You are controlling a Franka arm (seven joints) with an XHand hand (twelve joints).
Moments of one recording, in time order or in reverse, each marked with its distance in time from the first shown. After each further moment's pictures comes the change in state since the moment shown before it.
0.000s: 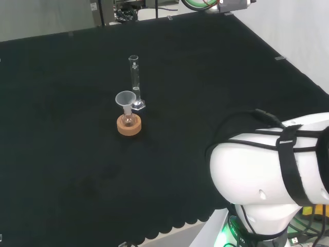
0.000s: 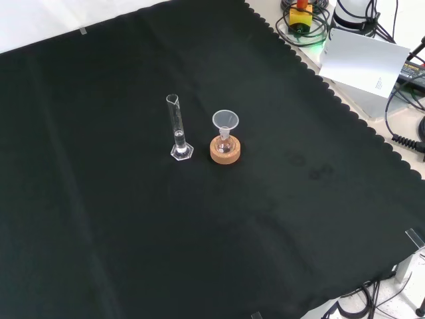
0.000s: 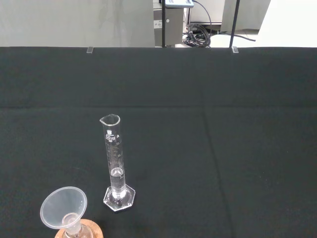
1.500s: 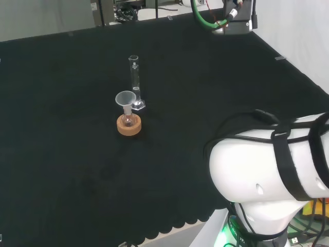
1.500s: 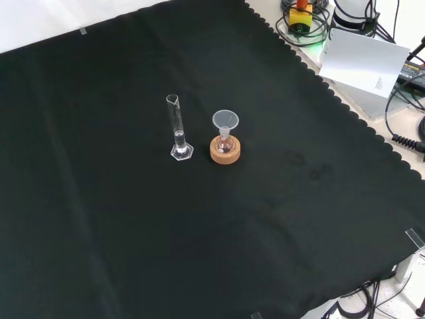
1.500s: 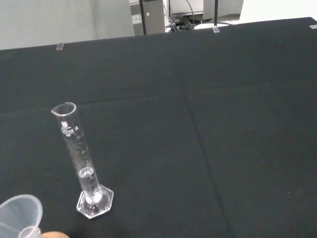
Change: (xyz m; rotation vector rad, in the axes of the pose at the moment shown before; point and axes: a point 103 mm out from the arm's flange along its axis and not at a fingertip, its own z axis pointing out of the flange) arm -0.045 0.040 0.074 -0.004 0.084 0.082
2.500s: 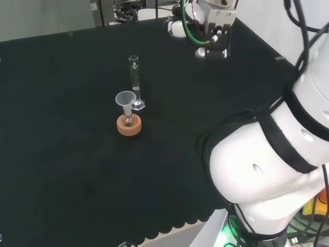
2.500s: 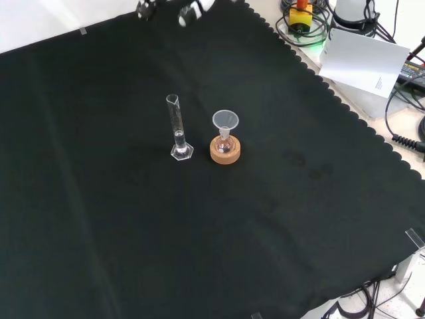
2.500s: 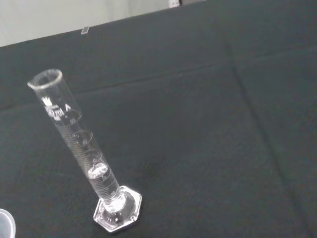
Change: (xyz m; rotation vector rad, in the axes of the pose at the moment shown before) arm -0.002 0.100 0.121 0.034 0.158 -0.082
